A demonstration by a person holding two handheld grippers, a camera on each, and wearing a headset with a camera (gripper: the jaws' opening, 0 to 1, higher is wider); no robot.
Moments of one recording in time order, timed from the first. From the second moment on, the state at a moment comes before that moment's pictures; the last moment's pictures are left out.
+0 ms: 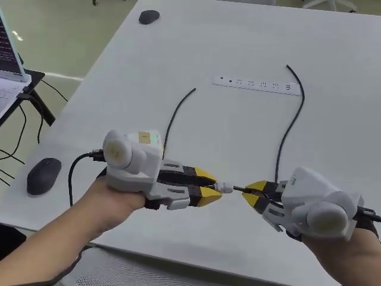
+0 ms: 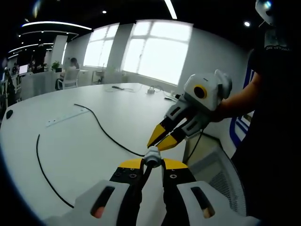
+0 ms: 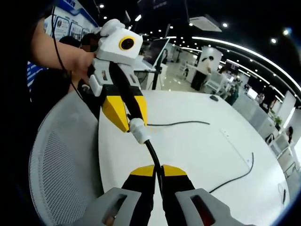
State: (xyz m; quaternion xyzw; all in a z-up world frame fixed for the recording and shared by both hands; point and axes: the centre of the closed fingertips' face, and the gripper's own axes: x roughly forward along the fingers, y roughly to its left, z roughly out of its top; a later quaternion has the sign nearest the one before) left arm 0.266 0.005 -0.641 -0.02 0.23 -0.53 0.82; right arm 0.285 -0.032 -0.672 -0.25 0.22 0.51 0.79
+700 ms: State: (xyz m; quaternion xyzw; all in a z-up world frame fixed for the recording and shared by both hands) left arm 0.266 0.005 -0.638 -0.03 0.23 -0.53 0.82; right arm 0.292 -0.053 -0.696 -0.16 0.28 0.46 0.83
